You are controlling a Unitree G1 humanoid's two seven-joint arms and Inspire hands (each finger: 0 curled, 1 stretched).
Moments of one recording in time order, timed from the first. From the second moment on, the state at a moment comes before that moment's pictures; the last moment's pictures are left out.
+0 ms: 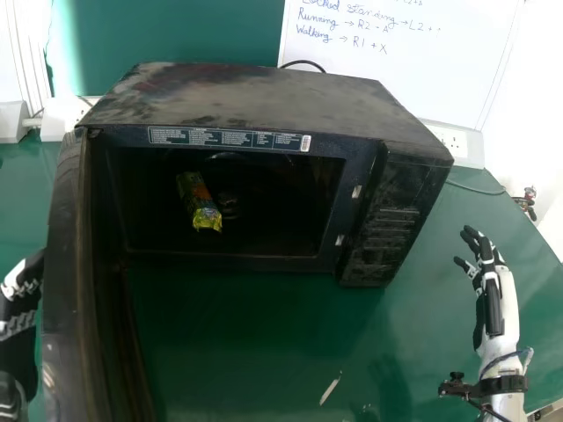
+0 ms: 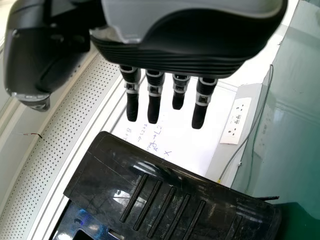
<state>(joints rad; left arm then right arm) 0.43 0.01 0.29 -0.28 -0.25 -1.01 -0.37 -0.03 -0.43 -0.43 -0.26 0.13 -0.03 0.17</state>
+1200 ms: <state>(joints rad) 0.45 0.17 0.18 -0.24 -0.13 -1.06 -0.30 -0.03 -0.42 -0.43 -0.26 0.13 -0.03 0.16</state>
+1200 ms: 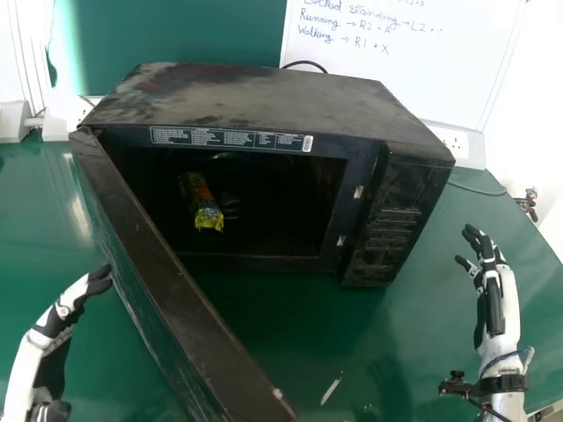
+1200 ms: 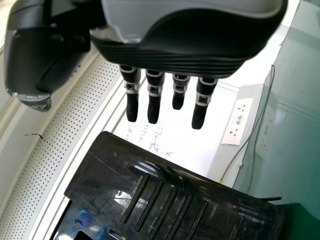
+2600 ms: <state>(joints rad) 0.28 0.32 0.18 -0.30 0.01 -0.86 -0.28 -0.03 -0.40 -0.42 -0.29 0.12 -0.03 0.15</state>
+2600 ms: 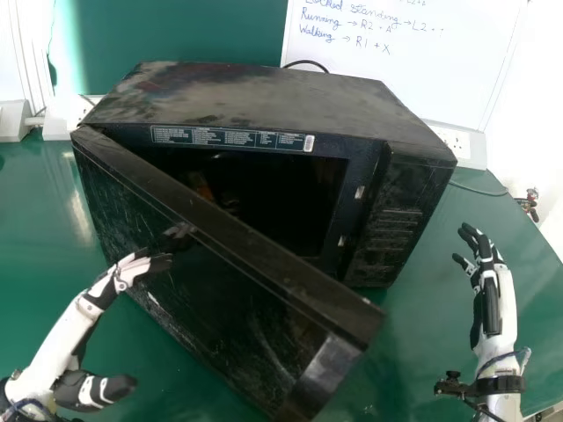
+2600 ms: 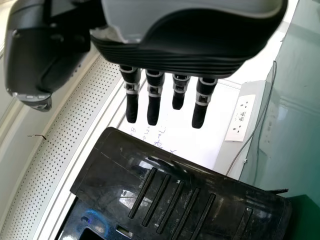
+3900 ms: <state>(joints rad) 0.08 0.35 0.06 -0.24 0.13 -0.75 -0.30 -0.03 -0.39 -0.40 -0.31 0.09 -0.01 0.12</state>
